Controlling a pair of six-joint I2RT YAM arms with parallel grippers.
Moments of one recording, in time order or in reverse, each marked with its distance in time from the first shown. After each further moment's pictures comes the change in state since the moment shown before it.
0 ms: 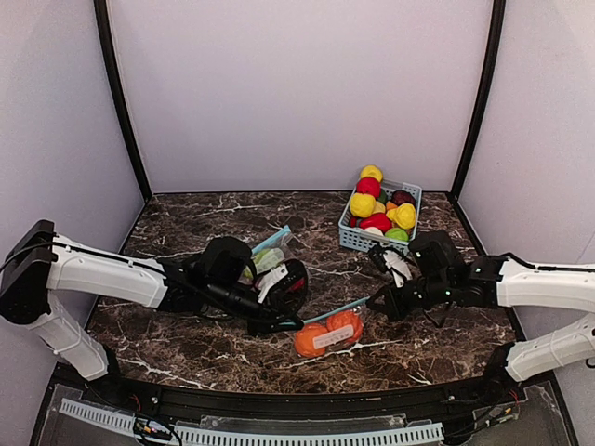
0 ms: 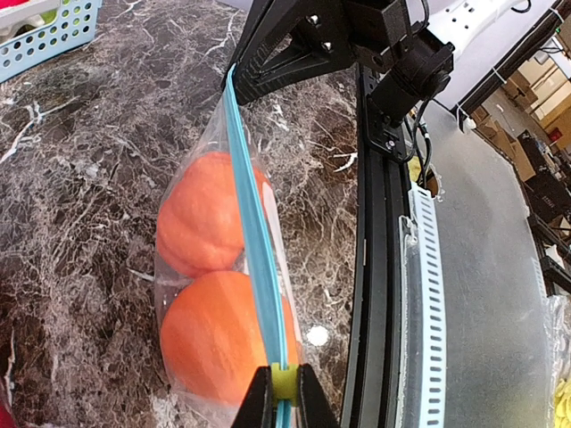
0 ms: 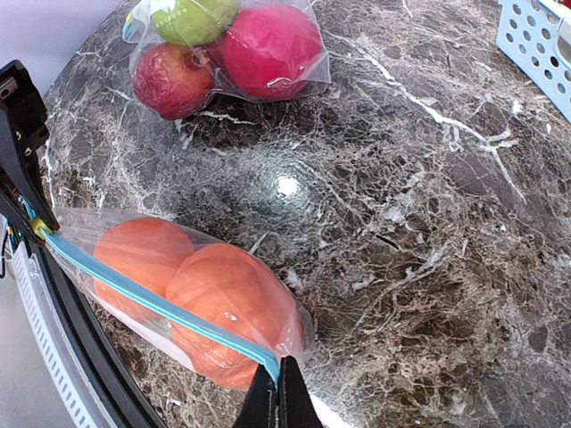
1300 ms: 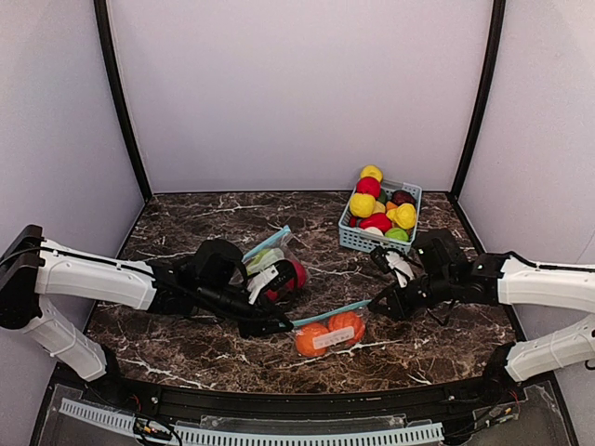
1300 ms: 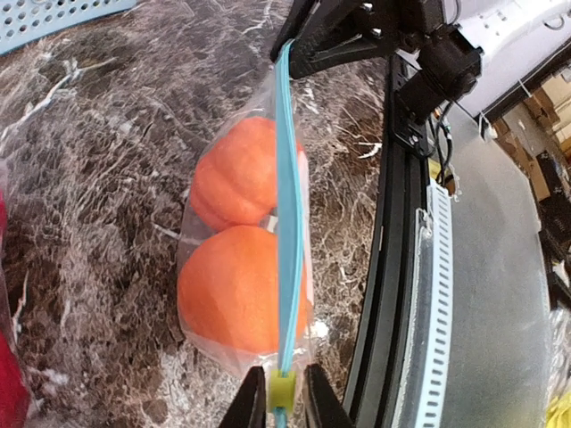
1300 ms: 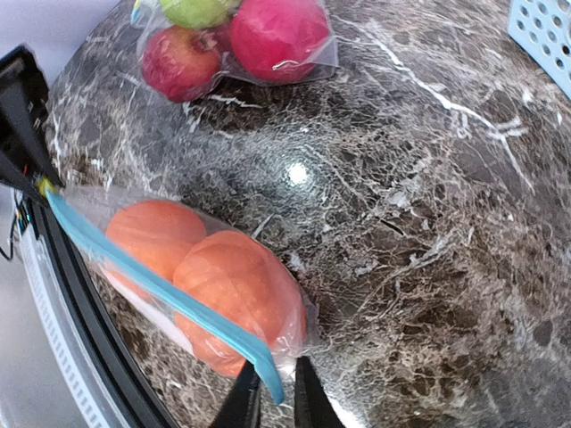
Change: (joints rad) left arm 0.013 -0.076 -0.053 -0.057 -0.061 -0.046; right arm -0.048 -0.011 0.000 -0.039 -0.095 -0.040
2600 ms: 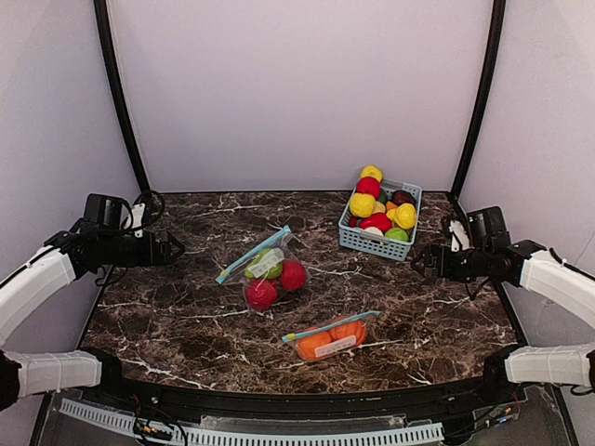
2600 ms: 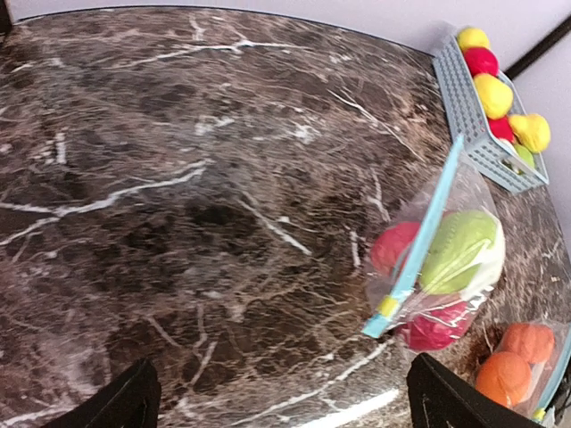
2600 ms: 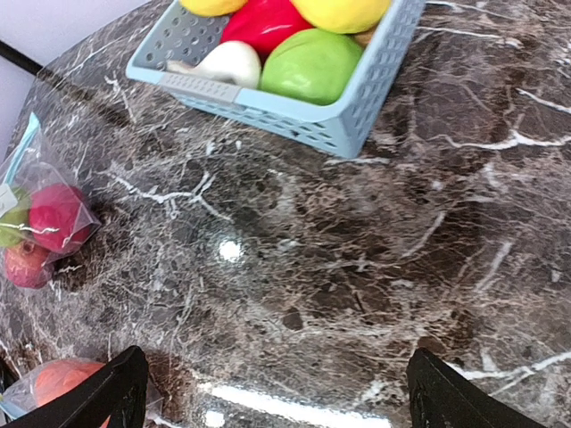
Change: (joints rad) left arm 0.739 -0.467 0.011 -0.536 -0.247 -0.095; right arm -0.488 -0.107 0.017 -0.118 0.077 0.105
